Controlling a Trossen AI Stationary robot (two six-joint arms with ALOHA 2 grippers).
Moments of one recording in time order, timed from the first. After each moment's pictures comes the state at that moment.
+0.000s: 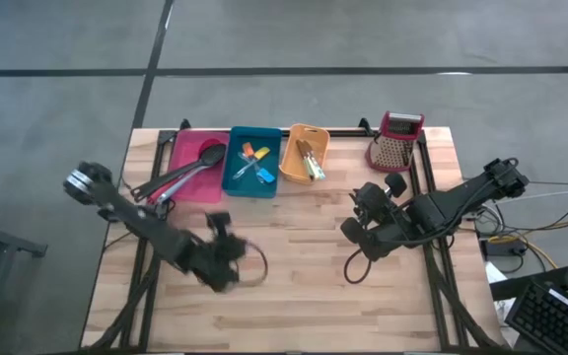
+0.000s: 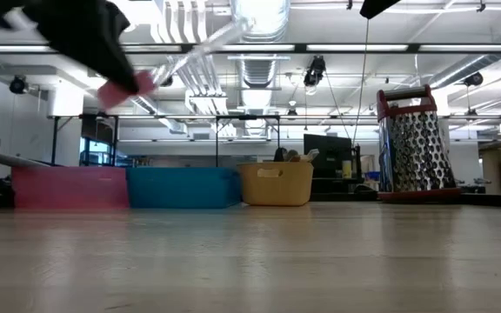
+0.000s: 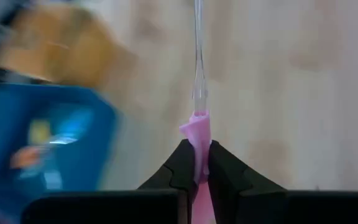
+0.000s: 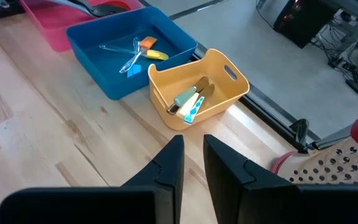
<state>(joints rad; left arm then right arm) -0.58 1.42 1.03 -0.71 -0.70 -0.47 0.45 1.44 1.46 -1.33 0.94 1.04</state>
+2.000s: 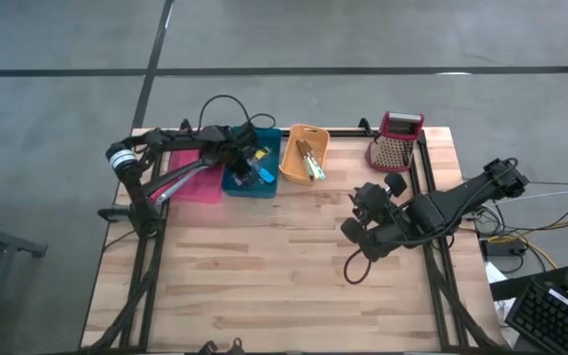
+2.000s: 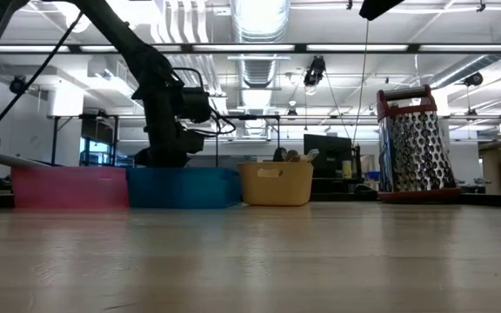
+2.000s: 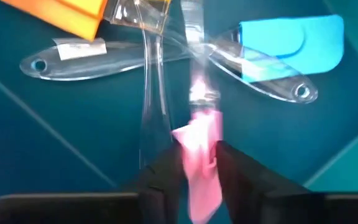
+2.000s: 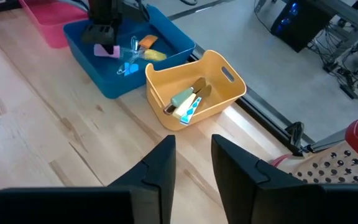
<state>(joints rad) 0.64 1.75 1.11 -0.66 0.07 -0.13 0.45 1.44 1.45 -1.33 0.94 1.02</state>
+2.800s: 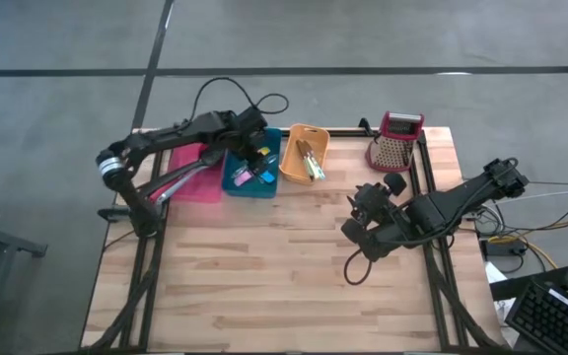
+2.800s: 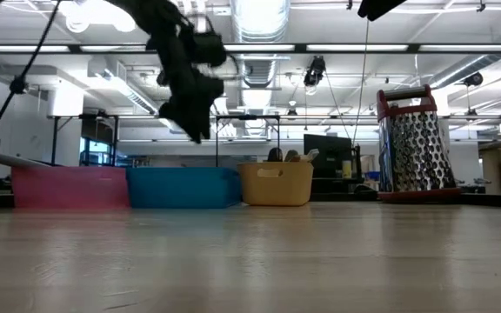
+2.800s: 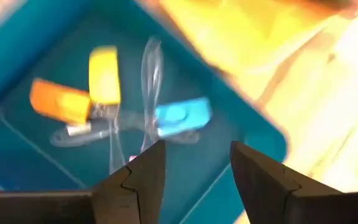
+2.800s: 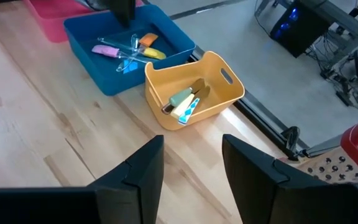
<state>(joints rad) 0.54 1.66 1.41 -0.87 0.07 -0.15 0.45 1.44 1.45 -1.33 0.94 0.98</state>
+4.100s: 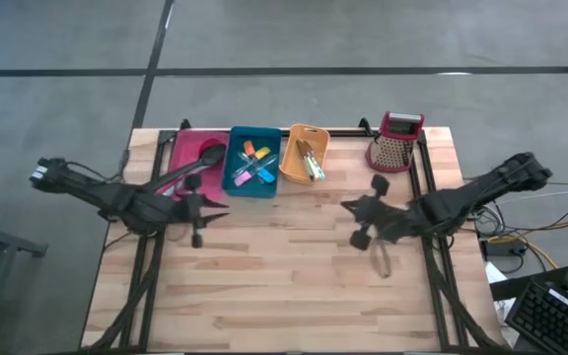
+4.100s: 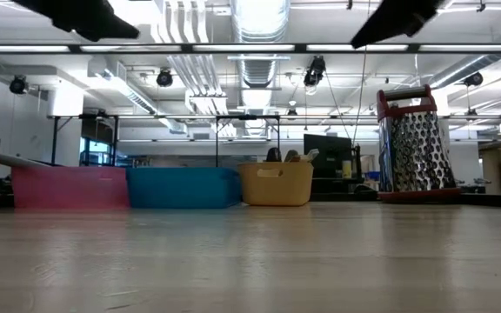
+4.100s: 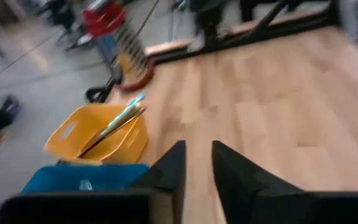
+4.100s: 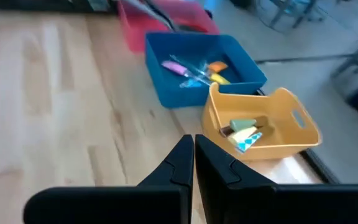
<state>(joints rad) -0.34 0.69 0.62 -0.28 -0.52 0.08 0.39 1.15 0.92 -0.51 0.77 0.33</state>
